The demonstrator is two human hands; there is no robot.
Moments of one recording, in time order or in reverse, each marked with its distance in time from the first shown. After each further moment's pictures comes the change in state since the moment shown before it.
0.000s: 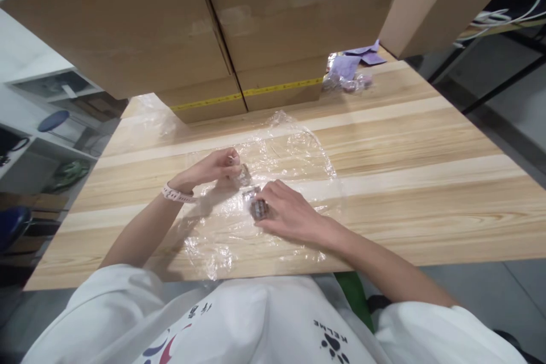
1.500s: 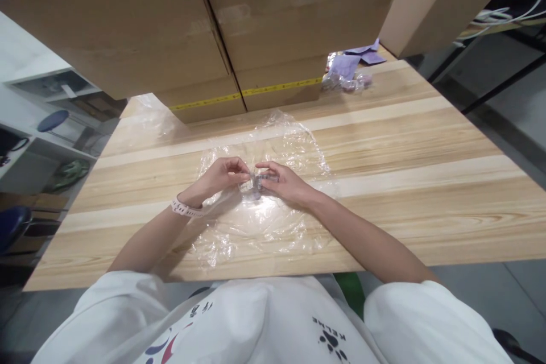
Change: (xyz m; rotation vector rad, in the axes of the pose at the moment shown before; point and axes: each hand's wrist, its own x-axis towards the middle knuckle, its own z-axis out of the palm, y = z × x) left_hand 0.000 -0.005 0.038 -0.162 0.170 -0.014; right_hand 0.043 0.052 0.009 1.006 0.103 0.373
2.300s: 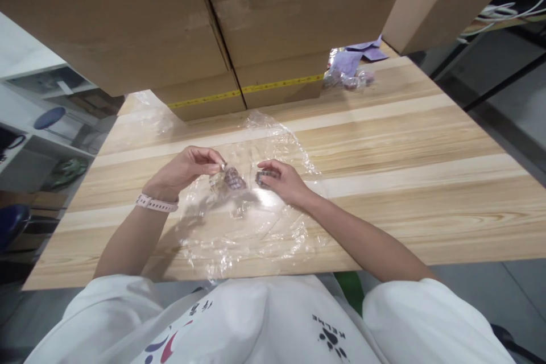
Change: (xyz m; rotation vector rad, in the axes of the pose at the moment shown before) left_hand -0.021 0.024 -0.055 -0.282 -0.012 -0.048; right_hand 0.011 0.016 0.003 -0.045 0.188 -0.126
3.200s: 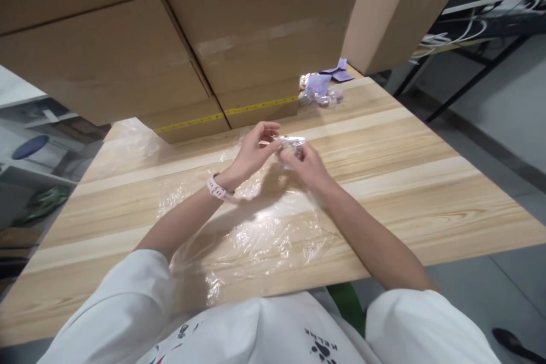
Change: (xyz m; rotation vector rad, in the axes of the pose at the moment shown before) left_hand 0.125 0.026 0.139 0.247 0.130 0.465; right_hand 0.003 -0.055 -0.083 -0.151 0.357 -0.179
